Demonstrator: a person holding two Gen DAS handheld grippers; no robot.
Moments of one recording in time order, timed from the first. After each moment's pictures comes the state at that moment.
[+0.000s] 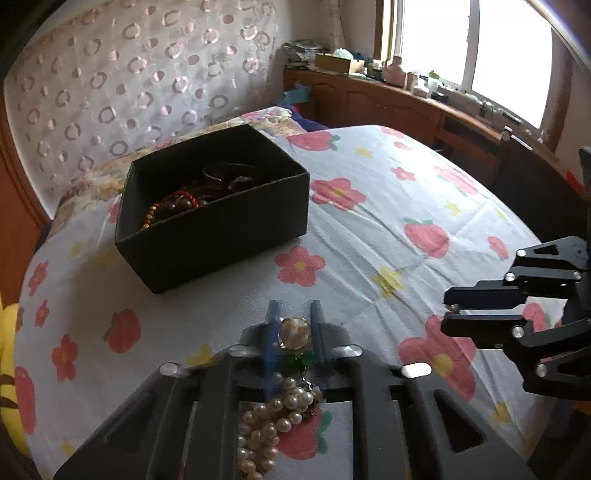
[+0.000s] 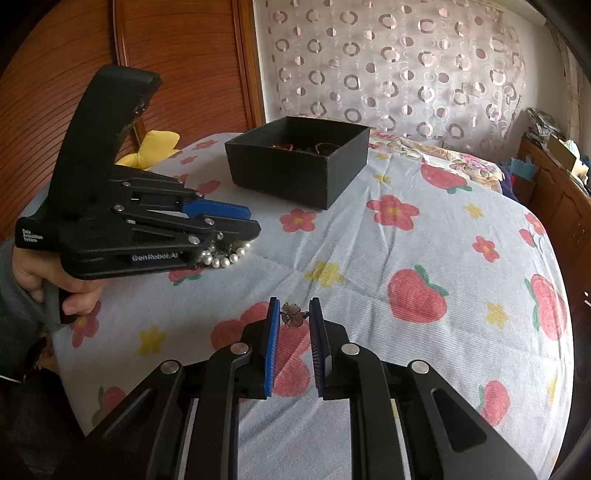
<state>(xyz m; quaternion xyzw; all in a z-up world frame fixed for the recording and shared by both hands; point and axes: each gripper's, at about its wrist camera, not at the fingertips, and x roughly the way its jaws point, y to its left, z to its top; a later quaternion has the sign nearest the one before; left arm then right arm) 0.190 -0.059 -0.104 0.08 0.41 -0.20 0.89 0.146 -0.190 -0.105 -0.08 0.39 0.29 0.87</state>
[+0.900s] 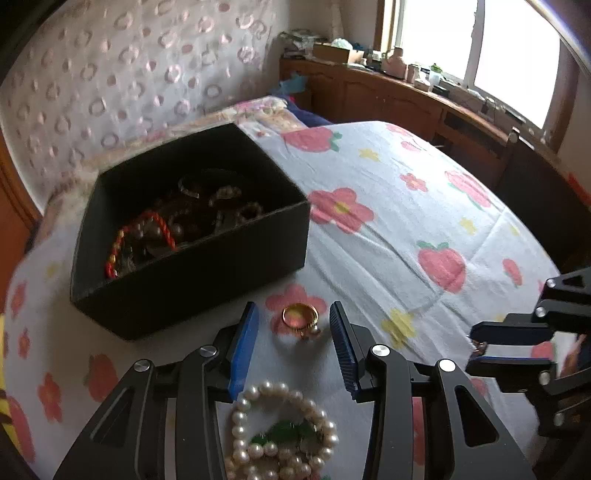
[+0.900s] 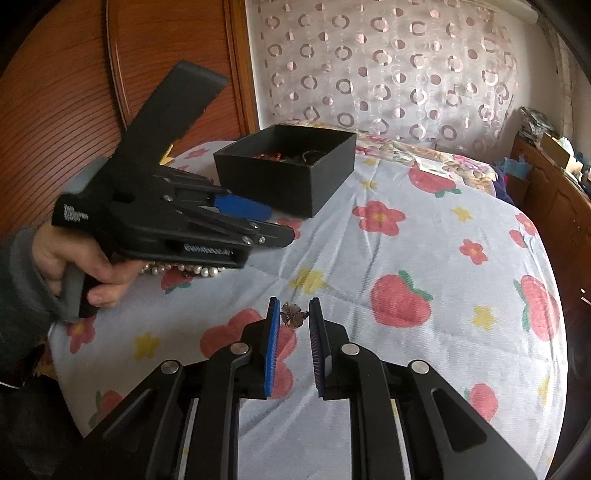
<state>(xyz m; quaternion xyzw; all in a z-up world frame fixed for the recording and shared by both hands) 0.234 -0.081 -0.111 0.10 0.43 -0.20 0.88 0.149 -0.204 -0.101 -0.07 0.38 0.28 0.88</state>
